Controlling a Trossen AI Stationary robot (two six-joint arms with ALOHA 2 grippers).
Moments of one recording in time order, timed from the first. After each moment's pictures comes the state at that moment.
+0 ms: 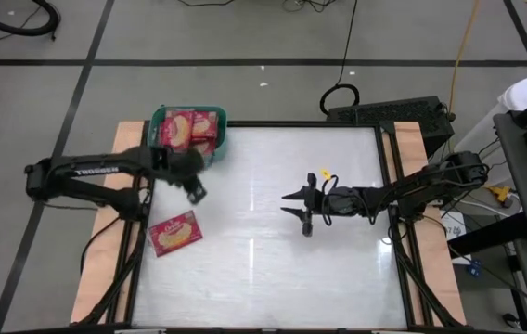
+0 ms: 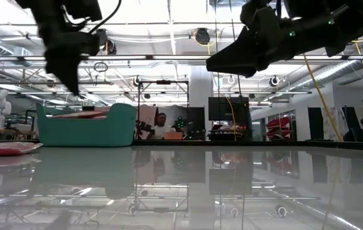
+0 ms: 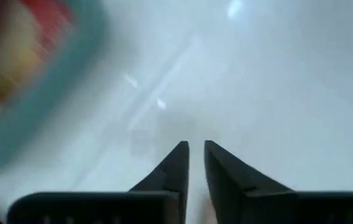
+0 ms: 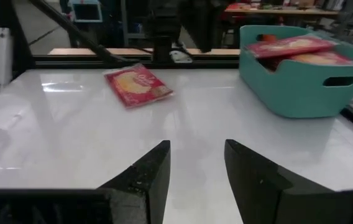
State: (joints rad) left arm 0.25 1.09 0.86 -0.93 -0.08 -0.39; right arm 0.14 1.42 0.50 0.68 0.26 0.04
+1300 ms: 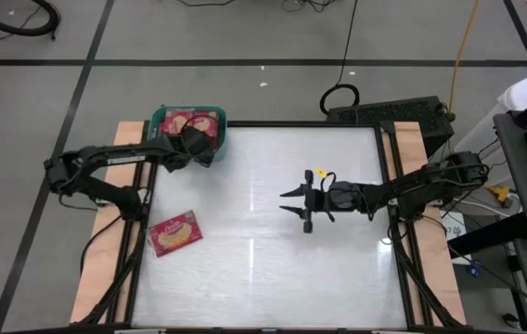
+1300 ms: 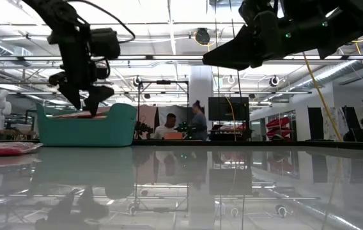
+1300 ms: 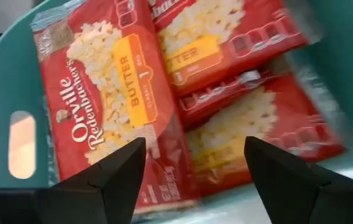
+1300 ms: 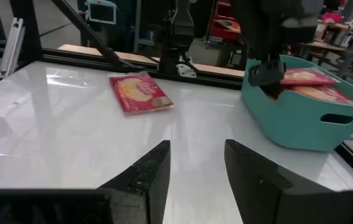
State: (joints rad) left arm 0.49 1.32 0.79 -0.67 -0.65 -0.53; right arm 0.09 1.42 0.50 0.73 0.15 -0.12
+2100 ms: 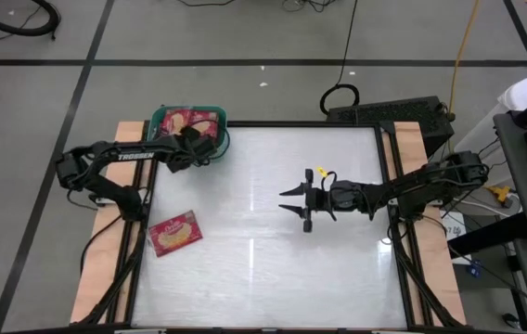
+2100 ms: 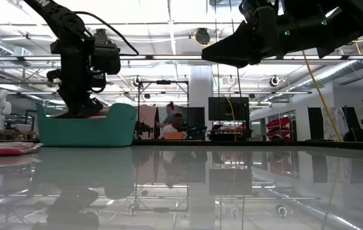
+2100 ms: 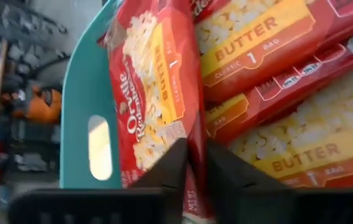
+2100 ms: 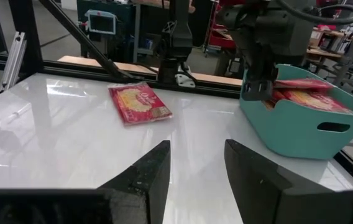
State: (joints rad) left arm 0.53 1.42 0.79 -0.75 -0.86 -0.44; right arm 0.08 1.42 0.50 0.77 0.15 -0.12
